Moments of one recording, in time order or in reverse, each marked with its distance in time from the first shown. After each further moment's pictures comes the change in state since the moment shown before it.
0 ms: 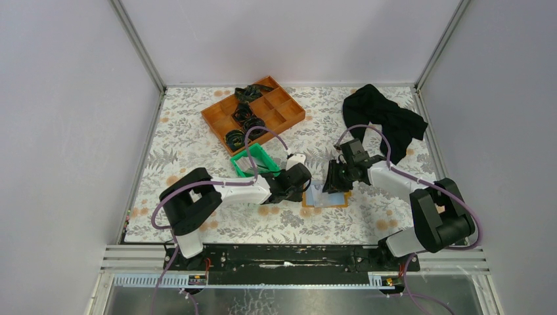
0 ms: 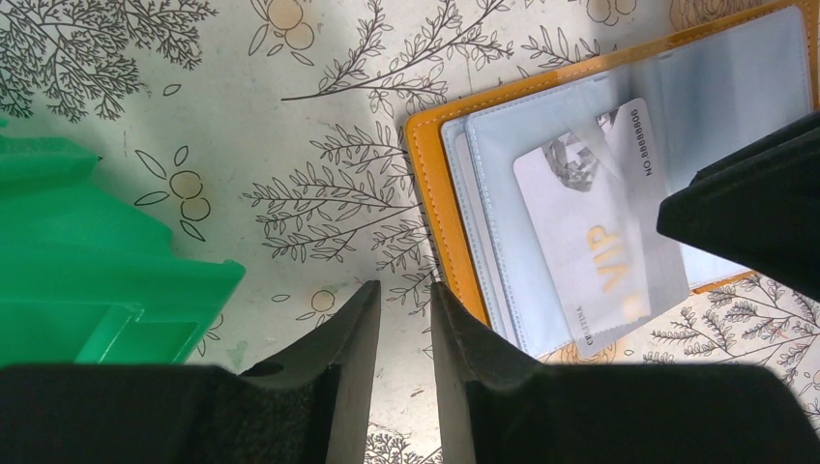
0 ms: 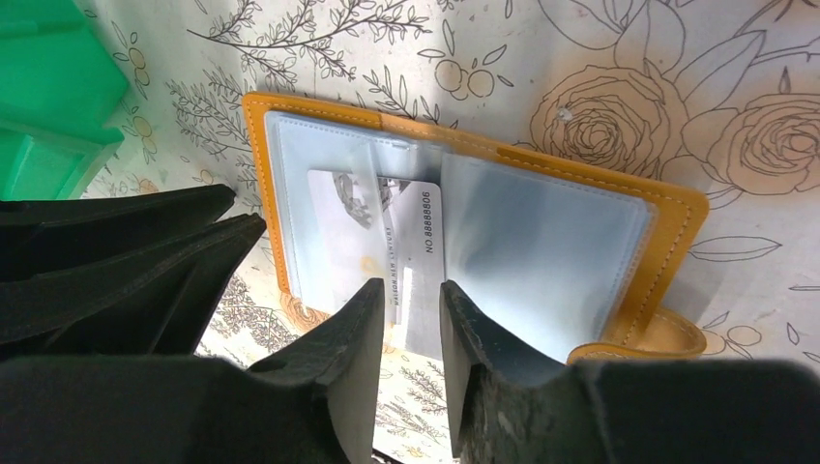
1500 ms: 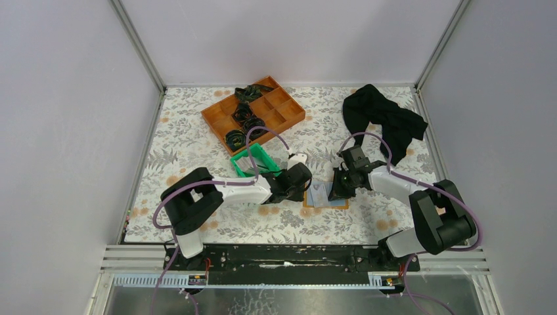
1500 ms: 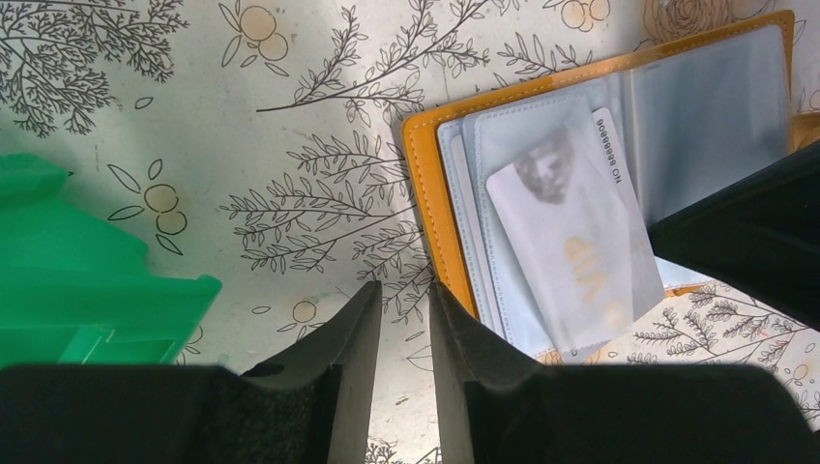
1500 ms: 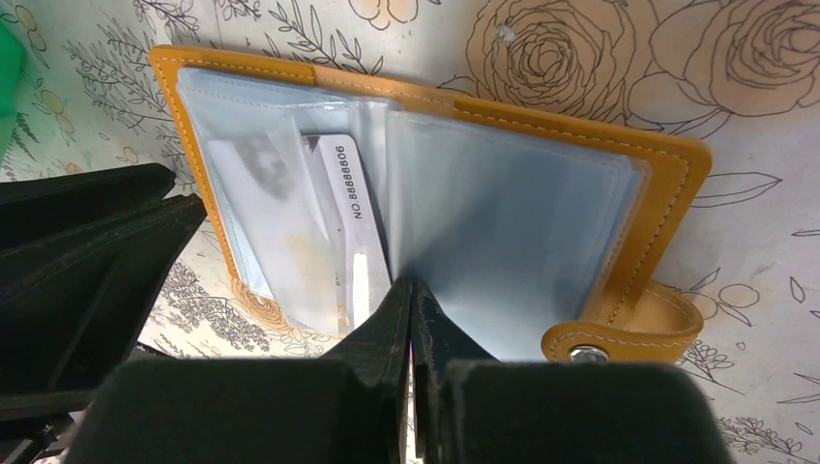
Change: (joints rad) left arm 0.000 0.011 0.002 0.028 0.023 0.001; right arm 0.001 -0.021 -0.074 -0.007 0.023 0.021
